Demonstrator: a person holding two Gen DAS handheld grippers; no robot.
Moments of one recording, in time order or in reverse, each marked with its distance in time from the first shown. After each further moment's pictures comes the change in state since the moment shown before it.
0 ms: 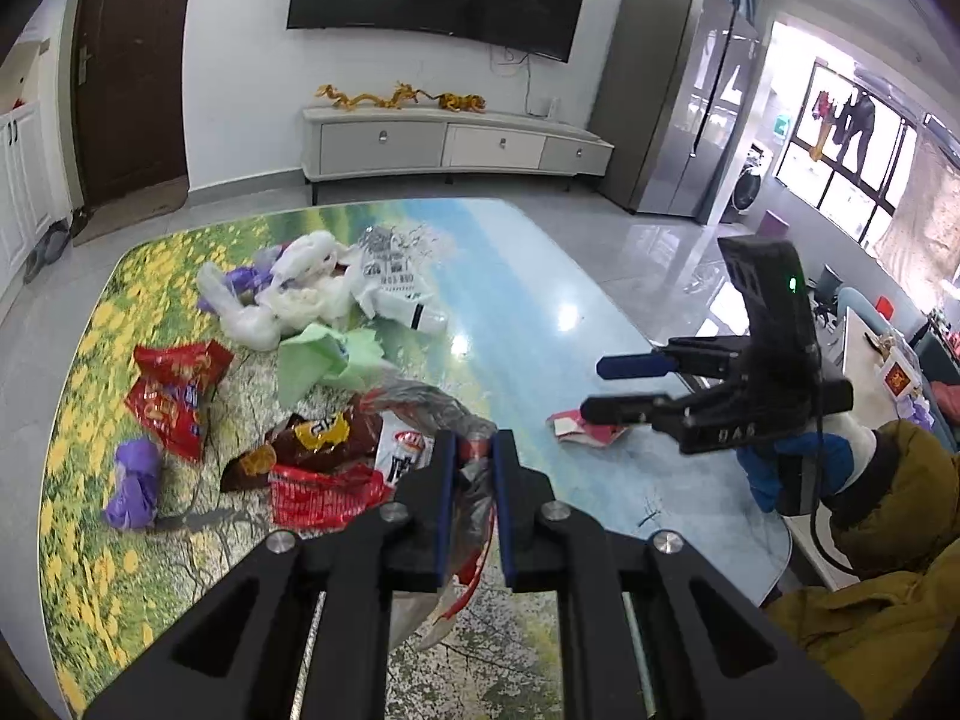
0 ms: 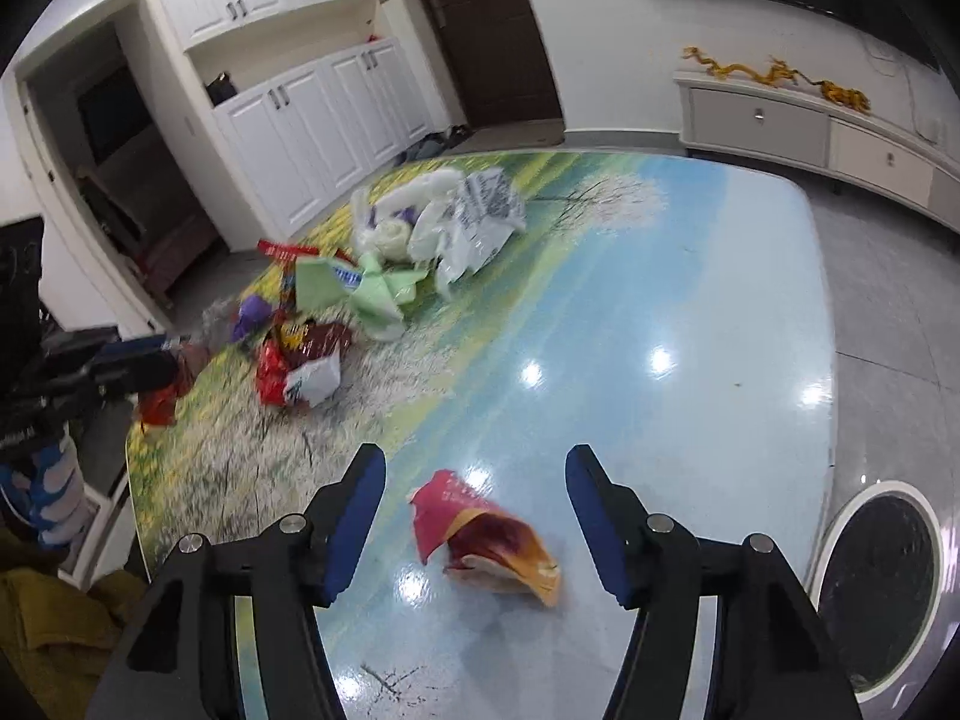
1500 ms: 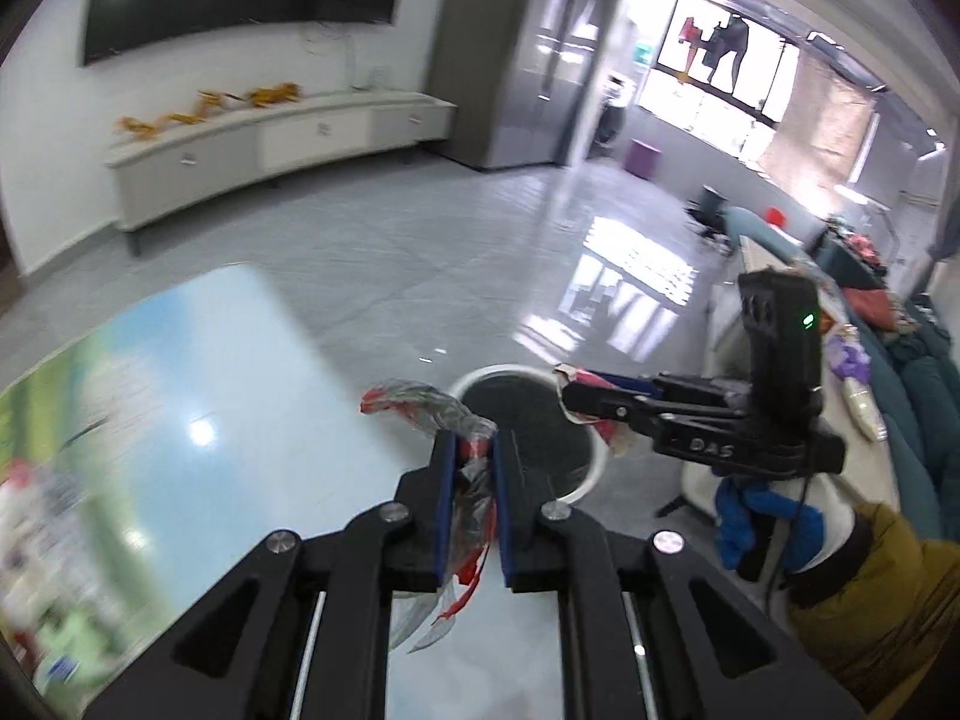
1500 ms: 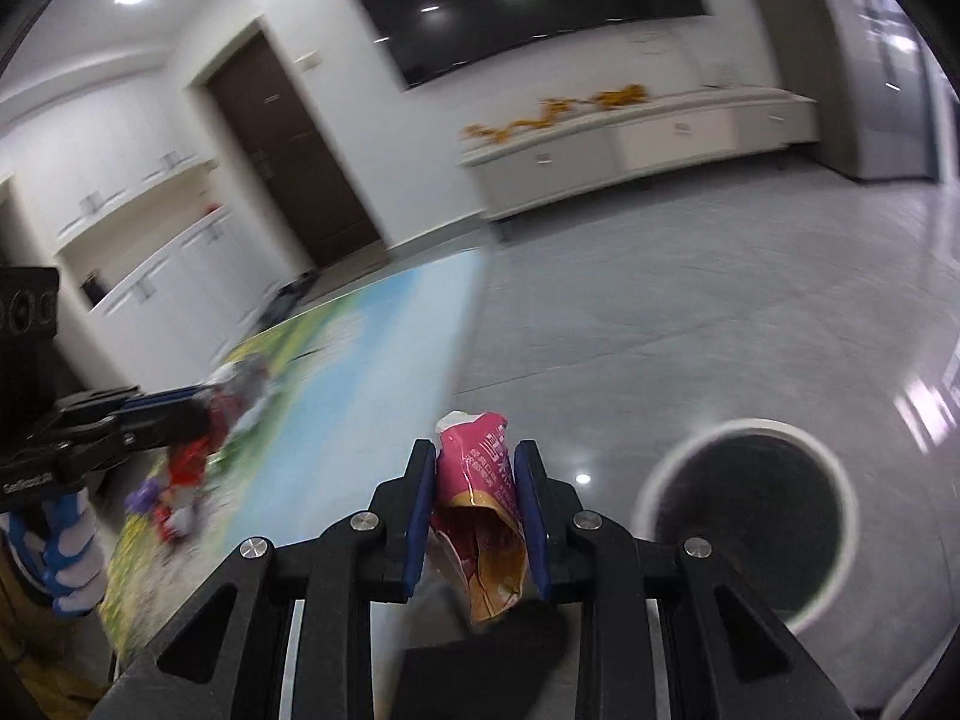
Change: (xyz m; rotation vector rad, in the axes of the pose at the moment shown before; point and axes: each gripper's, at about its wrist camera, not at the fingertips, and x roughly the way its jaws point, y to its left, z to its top) left arm 0.164 -0.184 0.134 0.249 0.114 -0.330; right arm -0.135 -0.159 -0.063 0.427 -0.316 -0.257
